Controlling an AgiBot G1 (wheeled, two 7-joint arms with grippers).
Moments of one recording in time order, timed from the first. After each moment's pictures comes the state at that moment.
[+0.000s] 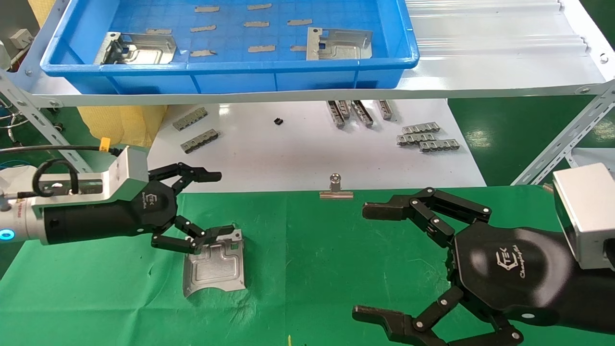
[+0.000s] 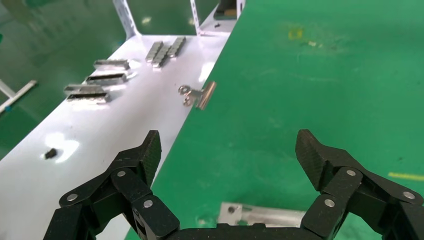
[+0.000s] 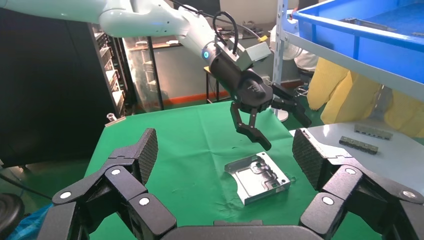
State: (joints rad) left arm -1.61 0.94 0.66 -0.23 1.06 1.59 0.46; right arm 1.09 -0.59 -0.35 1.27 -0.68 -1.47 0.15
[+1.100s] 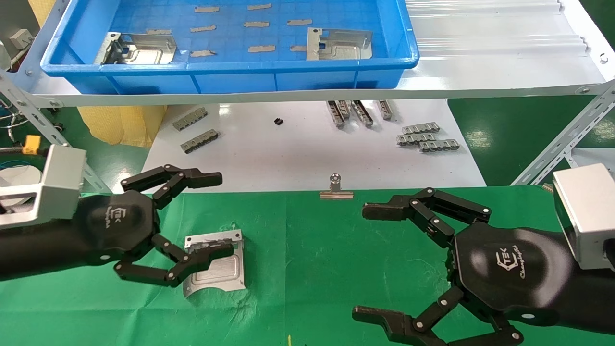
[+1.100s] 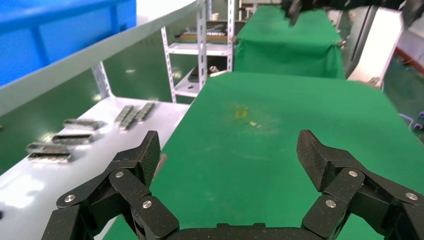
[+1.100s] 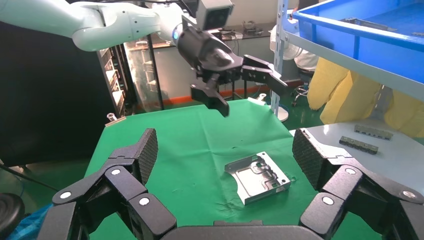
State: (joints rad) left arm -1.26 0.72 0.41 -0.92 0.84 1.53 0.04; right arm 1.09 -0.59 -0.35 1.27 -0.68 -1.47 0.15
